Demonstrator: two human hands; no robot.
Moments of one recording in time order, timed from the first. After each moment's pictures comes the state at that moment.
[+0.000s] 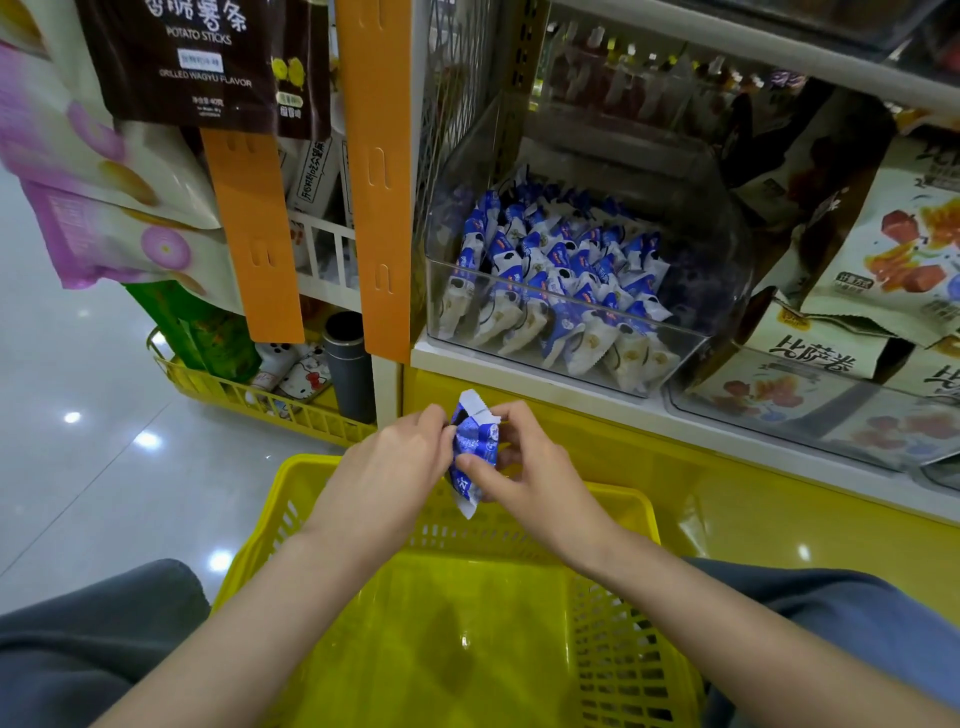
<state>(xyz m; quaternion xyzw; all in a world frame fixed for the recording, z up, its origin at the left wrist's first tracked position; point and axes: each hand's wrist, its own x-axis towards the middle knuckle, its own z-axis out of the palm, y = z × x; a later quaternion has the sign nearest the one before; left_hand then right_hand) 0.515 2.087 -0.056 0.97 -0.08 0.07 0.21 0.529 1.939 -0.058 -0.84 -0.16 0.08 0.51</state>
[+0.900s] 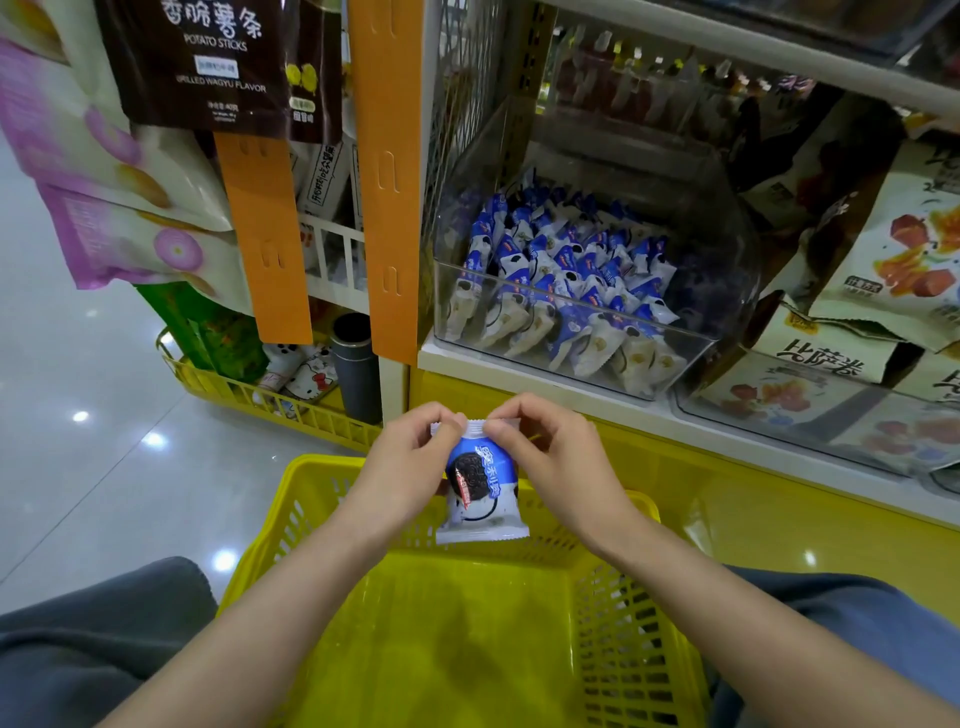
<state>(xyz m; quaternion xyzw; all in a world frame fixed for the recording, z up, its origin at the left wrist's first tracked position) 0.518 2.076 -0.048 0.73 0.08 -0.04 0.67 0.542 1.932 -0.047 -0.85 -0.20 -0.02 0.49</state>
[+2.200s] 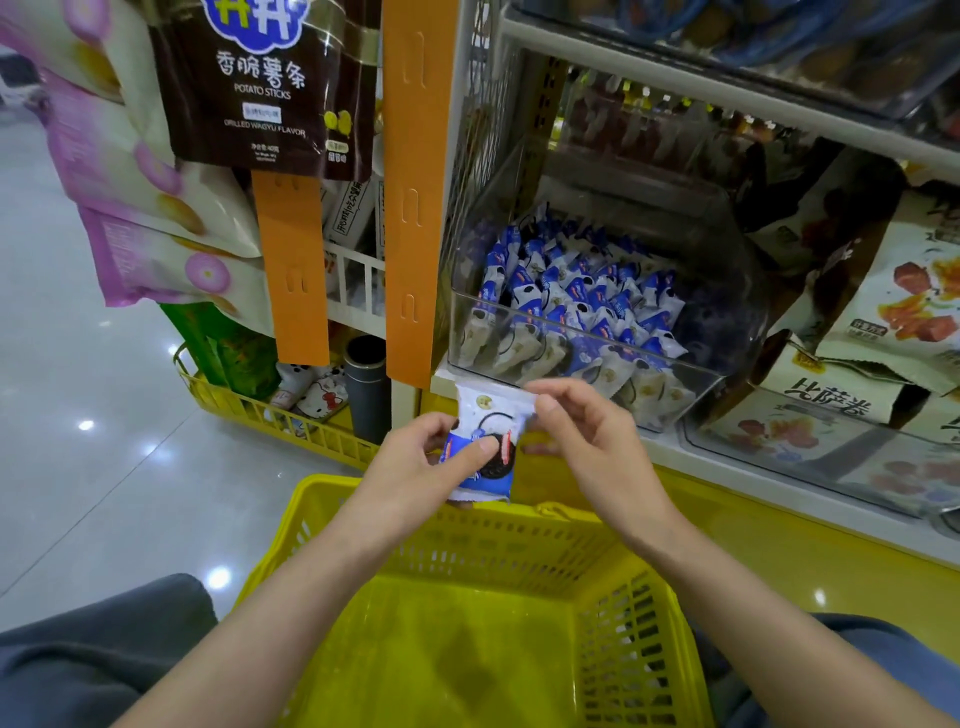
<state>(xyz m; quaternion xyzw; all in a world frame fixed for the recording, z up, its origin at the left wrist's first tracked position) 0.521 2.086 -0.039 0.73 0.05 -0.05 0.68 0.549 1.929 -0.012 -0.77 -0.13 0.03 0.62</state>
